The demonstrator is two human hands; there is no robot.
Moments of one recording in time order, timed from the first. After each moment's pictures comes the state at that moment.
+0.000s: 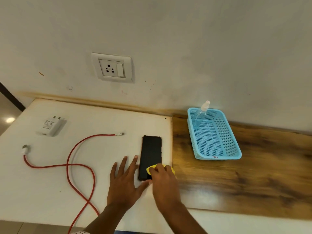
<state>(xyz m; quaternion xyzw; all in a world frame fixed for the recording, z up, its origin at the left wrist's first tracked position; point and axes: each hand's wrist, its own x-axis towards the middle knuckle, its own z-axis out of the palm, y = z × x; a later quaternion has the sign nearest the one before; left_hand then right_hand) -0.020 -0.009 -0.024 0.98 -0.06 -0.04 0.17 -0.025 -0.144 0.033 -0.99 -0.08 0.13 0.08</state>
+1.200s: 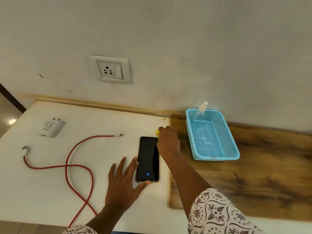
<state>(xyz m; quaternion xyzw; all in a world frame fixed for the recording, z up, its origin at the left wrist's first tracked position) -0.019 -0.010 -0.018 0.99 -0.05 -0.06 0.13 0.095 -0.160 0.057 -0.99 0.03 0.07 0.11</state>
